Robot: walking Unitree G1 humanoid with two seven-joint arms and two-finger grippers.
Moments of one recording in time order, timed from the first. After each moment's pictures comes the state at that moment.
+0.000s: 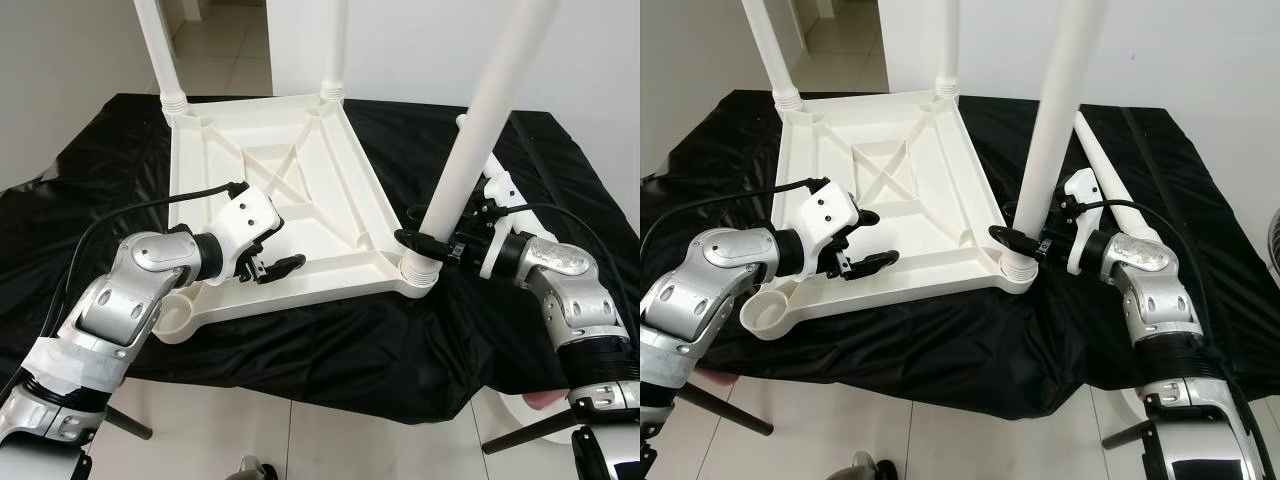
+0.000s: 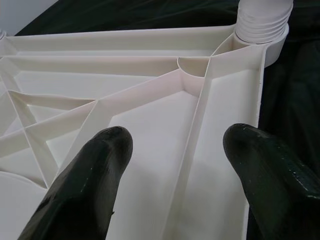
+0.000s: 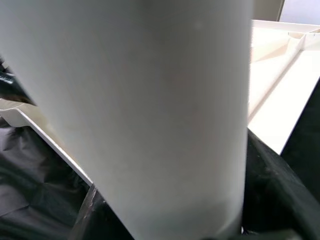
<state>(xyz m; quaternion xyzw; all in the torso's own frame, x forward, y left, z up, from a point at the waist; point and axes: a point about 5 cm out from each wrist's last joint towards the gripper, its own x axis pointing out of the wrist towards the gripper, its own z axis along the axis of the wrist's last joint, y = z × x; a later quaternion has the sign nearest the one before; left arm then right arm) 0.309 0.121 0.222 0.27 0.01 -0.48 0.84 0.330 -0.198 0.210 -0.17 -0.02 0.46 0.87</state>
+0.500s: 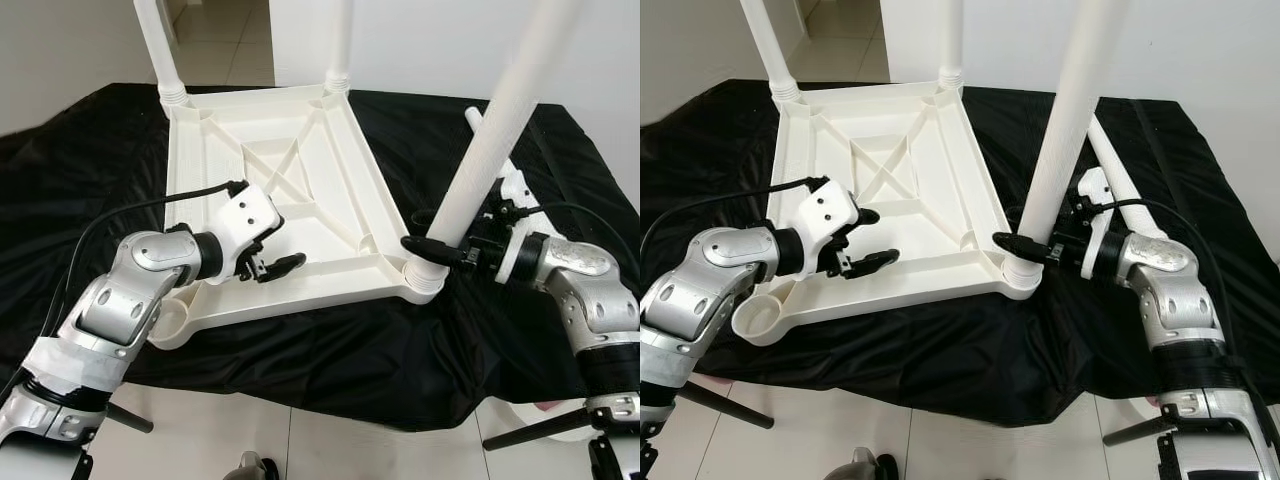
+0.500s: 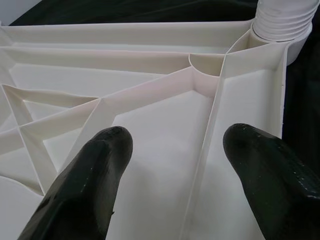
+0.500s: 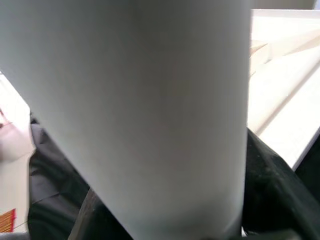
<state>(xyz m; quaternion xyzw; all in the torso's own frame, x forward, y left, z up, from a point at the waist) 0.309 0.120 0.223 0.27 0.01 -0.48 0.84 0.313 -0.201 0.212 -0.14 0.00 0.52 0.84</state>
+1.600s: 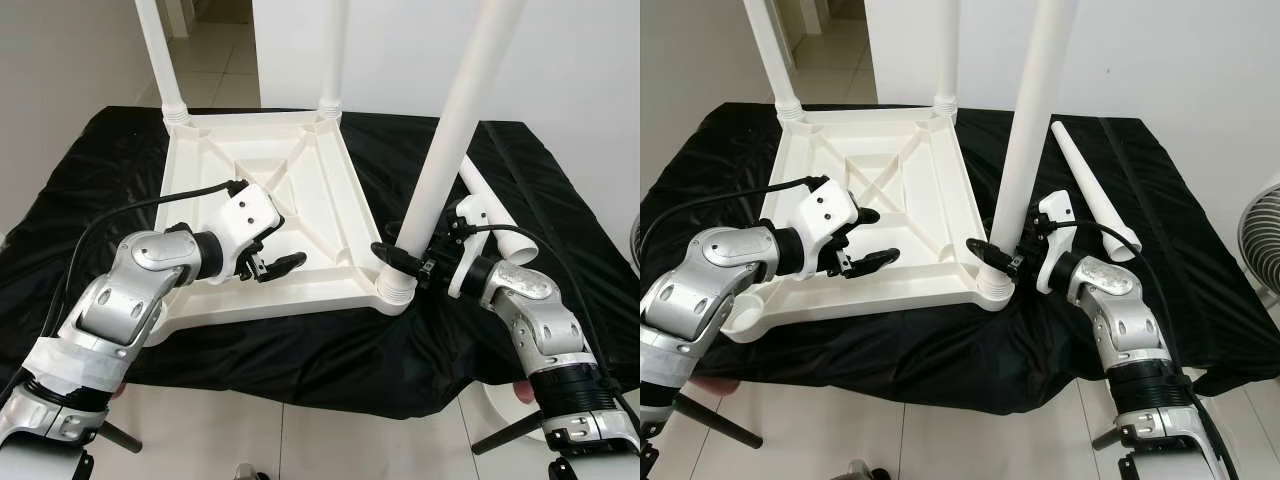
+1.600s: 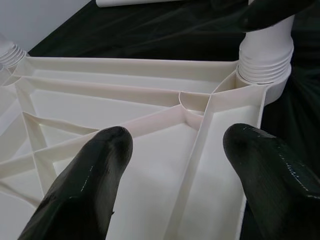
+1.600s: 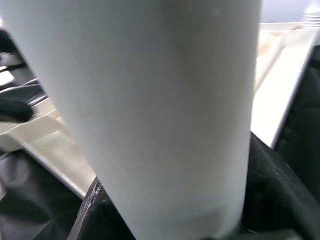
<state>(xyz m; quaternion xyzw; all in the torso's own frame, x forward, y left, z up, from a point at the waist) 0.309 0.120 0.224 0.27 0.01 -0.47 0.84 0.325 -0.175 0.179 -0.10 0.00 0.38 0.92</state>
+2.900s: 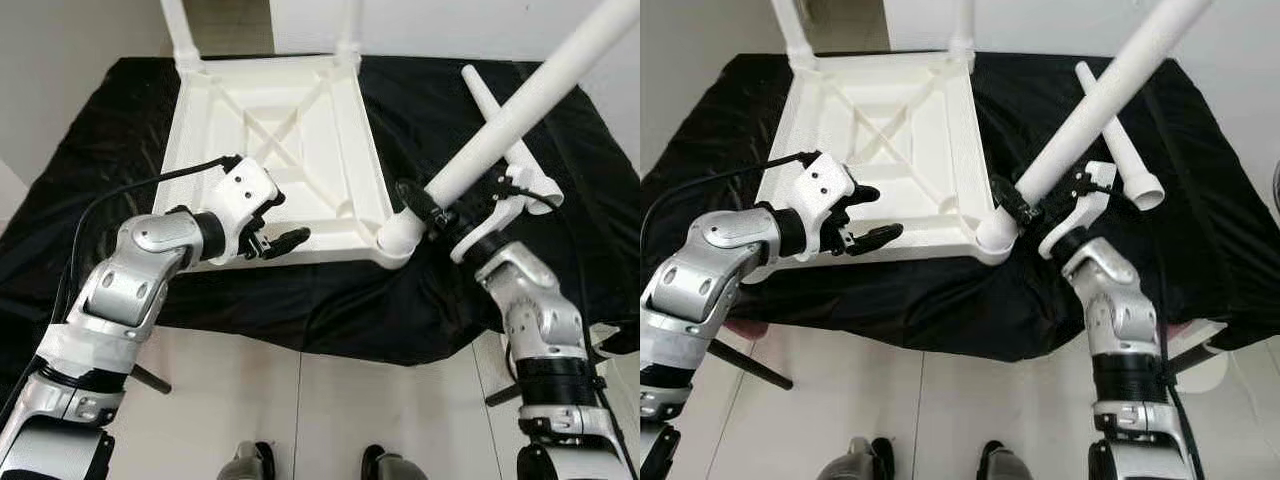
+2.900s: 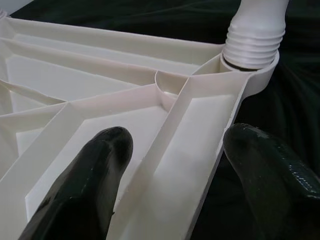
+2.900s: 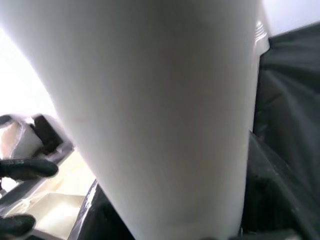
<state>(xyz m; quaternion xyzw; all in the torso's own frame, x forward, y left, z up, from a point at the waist) 0.321 0.119 0.240 0.24 -0.01 -0.45 0.86 0.331 -0.178 0.233 0.02 -0.15 0.28 0.95</state>
